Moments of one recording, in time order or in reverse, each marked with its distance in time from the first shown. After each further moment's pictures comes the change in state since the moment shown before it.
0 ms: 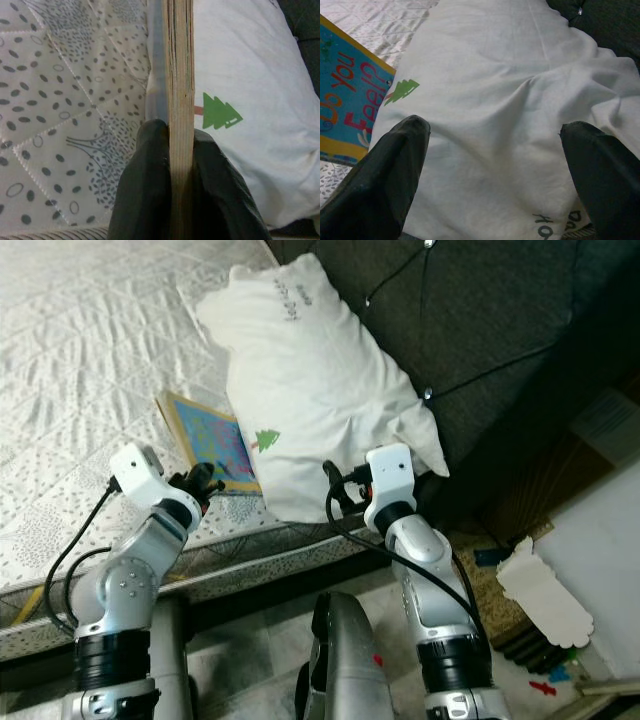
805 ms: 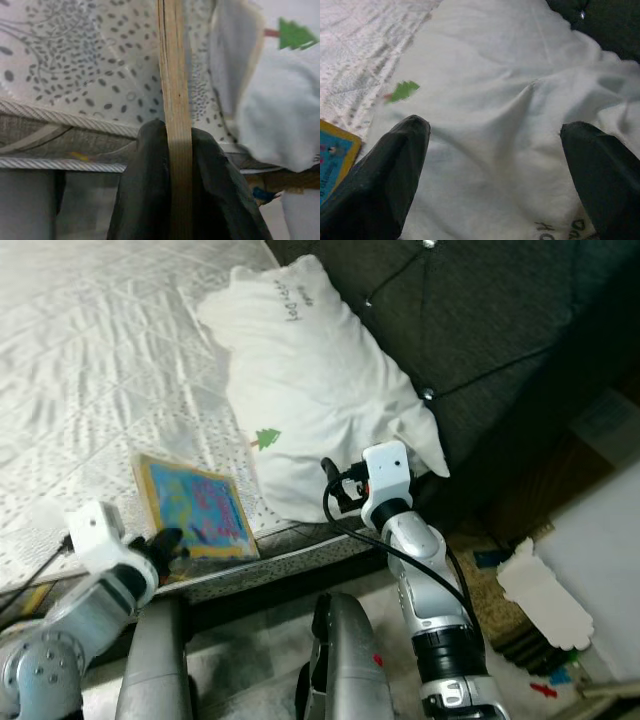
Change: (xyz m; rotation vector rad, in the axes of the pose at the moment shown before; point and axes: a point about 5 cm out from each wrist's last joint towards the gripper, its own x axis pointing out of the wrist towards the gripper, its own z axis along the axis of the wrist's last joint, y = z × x) left arm -0.066 0.045 -0.010 0.088 0.166 0.140; right arm 0.010 0.002 -0.001 -0.004 -0.012 -0.001
